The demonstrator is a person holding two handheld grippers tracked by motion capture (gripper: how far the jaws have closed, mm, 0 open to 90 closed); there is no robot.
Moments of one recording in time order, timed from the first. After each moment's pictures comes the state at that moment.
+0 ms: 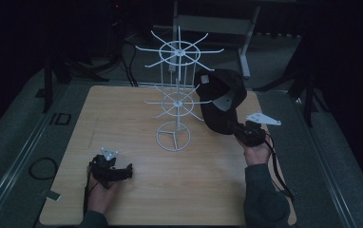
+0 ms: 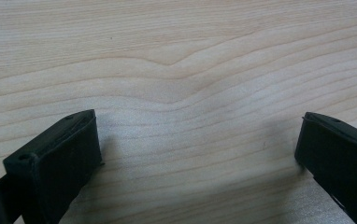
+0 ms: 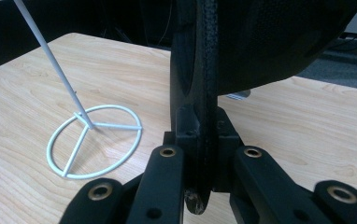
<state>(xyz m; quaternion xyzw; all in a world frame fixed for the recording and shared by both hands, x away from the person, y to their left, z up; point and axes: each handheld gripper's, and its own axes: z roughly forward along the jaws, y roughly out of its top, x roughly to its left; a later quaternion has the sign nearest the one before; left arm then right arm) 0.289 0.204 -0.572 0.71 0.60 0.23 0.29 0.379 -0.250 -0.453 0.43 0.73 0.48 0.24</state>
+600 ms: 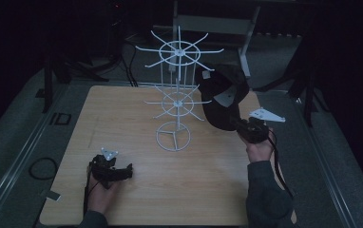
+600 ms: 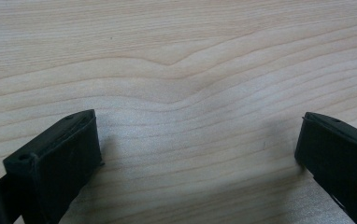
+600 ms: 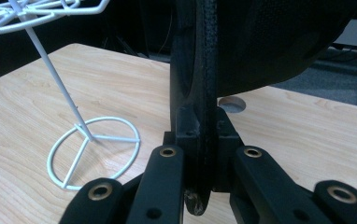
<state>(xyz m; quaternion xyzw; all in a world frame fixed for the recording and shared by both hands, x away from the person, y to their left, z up) 0.289 0.205 -0.572 0.71 0.60 0.23 0.29 0.382 -0.255 -0.439 0.42 0.72 0.49 0.25</state>
